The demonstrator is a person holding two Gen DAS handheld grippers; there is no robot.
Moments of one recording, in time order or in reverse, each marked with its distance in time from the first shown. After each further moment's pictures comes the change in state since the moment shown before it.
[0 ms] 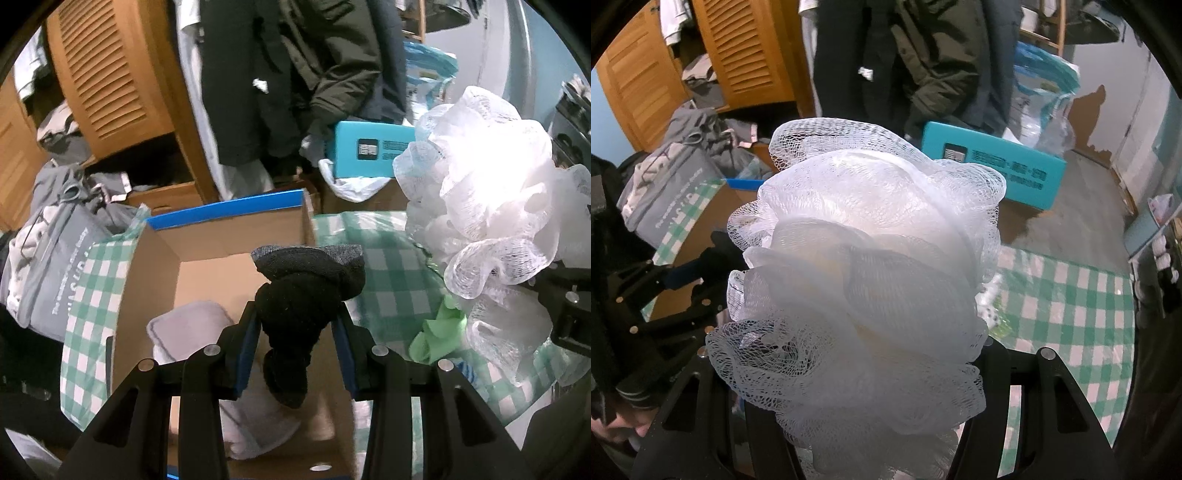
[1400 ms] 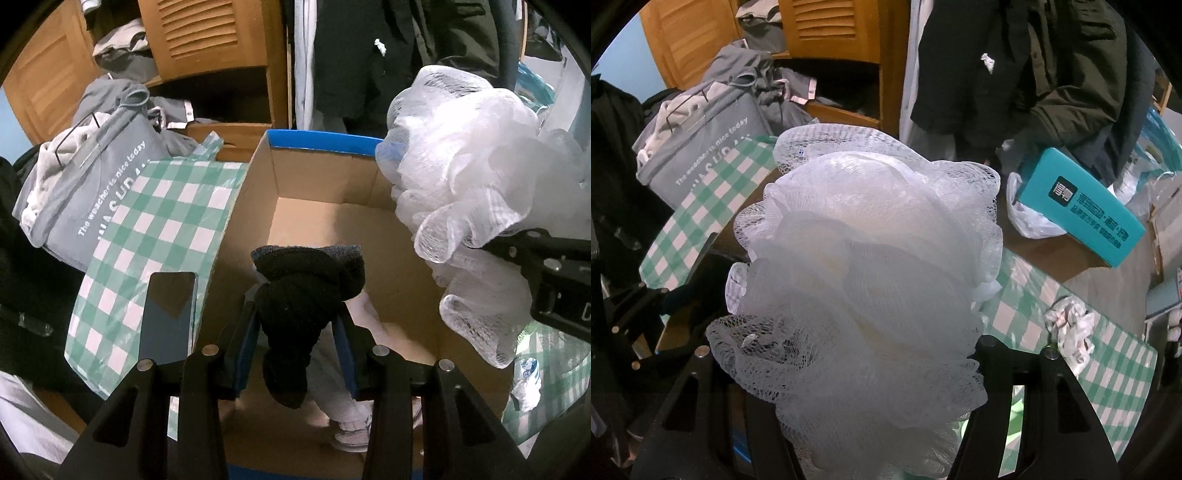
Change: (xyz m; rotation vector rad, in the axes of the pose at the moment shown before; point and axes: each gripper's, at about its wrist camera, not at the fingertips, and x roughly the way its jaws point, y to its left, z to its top) left arm 0.036 0.122 -0.043 -0.223 0.129 0.094; right arm 0.094 0.141 0.051 -0.216 0.103 0.066
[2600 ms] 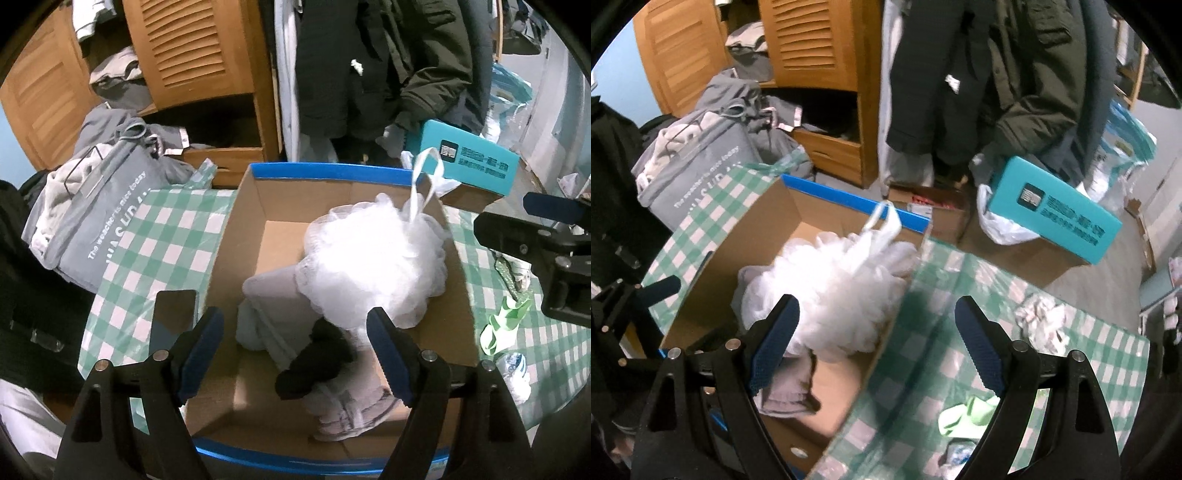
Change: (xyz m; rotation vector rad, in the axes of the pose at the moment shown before) left arm -0.038 -0.025 0.001 0.063 -0.076 0.002; right arm -0.042 -0.031 -0.017 0.058 -0.095 -0.039
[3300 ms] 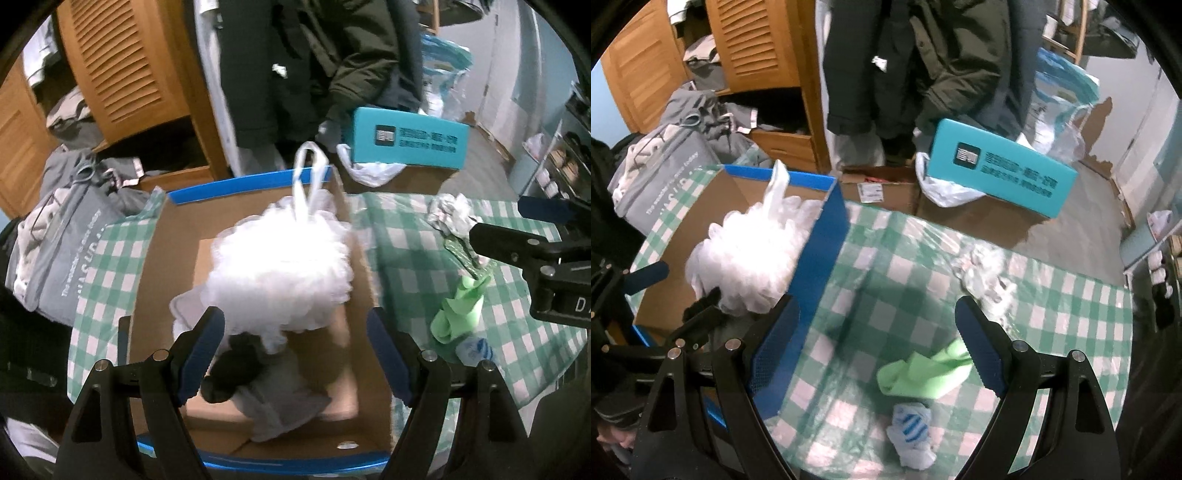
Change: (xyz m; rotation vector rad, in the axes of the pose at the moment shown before) left arm -0.014 -0.081 -0.003 0.163 -0.018 -0.079; right arm -0.029 -0.074 -0.050 0.115 0.022 -0.075
